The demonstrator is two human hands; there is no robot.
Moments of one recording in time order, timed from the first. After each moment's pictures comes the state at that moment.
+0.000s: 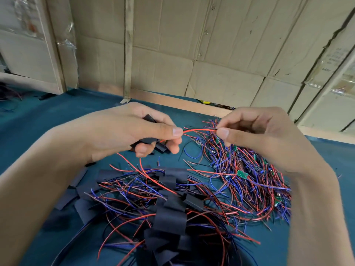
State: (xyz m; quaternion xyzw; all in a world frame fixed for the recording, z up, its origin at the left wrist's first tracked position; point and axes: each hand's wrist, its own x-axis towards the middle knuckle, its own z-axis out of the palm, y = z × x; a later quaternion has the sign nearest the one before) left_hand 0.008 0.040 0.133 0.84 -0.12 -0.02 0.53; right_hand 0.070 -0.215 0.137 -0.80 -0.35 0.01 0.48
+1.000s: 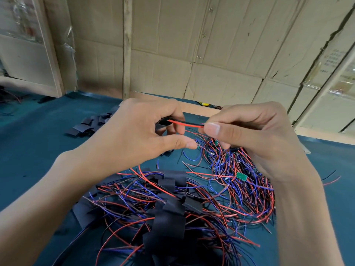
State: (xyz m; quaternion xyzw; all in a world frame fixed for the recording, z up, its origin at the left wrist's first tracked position) left_hand 0.008 0.026 0.122 0.86 -0.20 0.27 0.38; right_hand 0.056 -0.189 0.139 -0.68 -0.44 -0.01 0.58
